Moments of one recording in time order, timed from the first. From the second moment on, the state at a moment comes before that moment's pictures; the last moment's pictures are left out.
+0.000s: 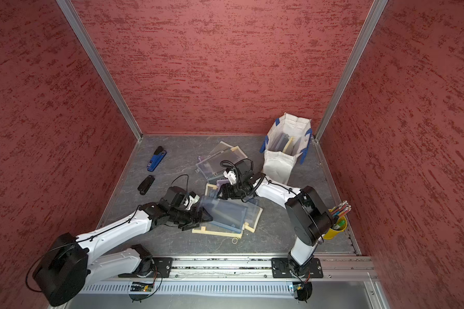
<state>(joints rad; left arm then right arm) -0.60 1.16 0.52 -0.34 0.60 -0.84 0.61 1.72 1.09 -0.39 -0.52 0.46</state>
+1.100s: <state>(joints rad) -0.57 1.45 0.63 0.00 0.59 -0.90 0.61 1.66 1.06 -0.44 -0.50 0.38</state>
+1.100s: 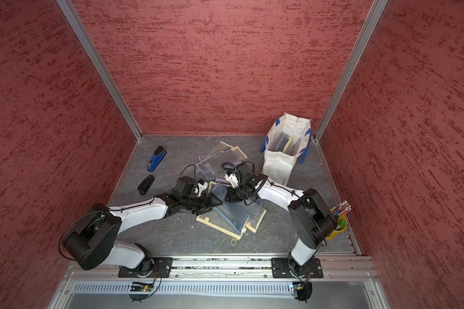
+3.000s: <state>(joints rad) -0.63 1.47 1.29 -0.45 0.46 -0.62 -0.09 2.09 2.16 -0.84 -0.04 0.44</state>
